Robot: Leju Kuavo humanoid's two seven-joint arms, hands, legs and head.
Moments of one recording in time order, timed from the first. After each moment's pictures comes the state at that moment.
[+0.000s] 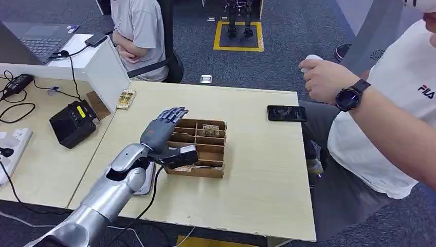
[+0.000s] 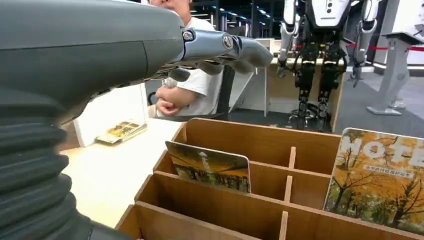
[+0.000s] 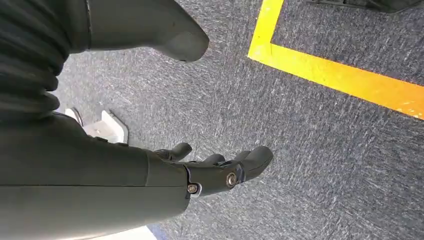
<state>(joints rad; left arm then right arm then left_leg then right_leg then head) -0.50 0.14 -0.48 -1.13 -0.92 0.10 -0.14 -0.09 0.12 -0.94 -0.22 1.57 -0.21 0.01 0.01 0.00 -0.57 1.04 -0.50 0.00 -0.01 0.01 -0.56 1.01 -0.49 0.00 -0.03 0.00</state>
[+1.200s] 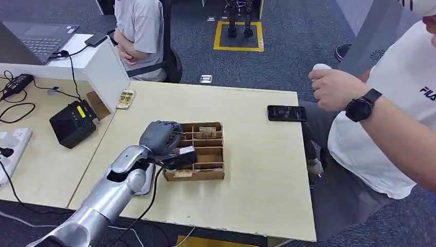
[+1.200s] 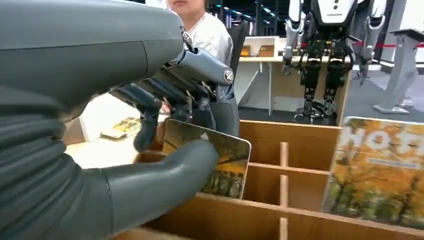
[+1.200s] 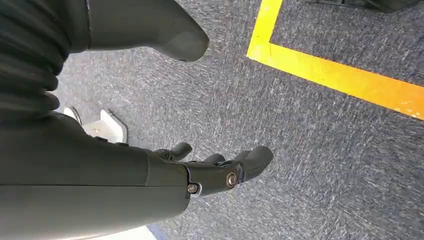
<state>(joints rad) -0.48 0.13 -0.47 -1.10 -0.93 0.12 -0.15 -0.09 0.12 -0.94 -0.22 1.57 -0.21 0.00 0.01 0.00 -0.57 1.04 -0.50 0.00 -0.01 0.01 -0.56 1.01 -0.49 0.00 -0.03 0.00</state>
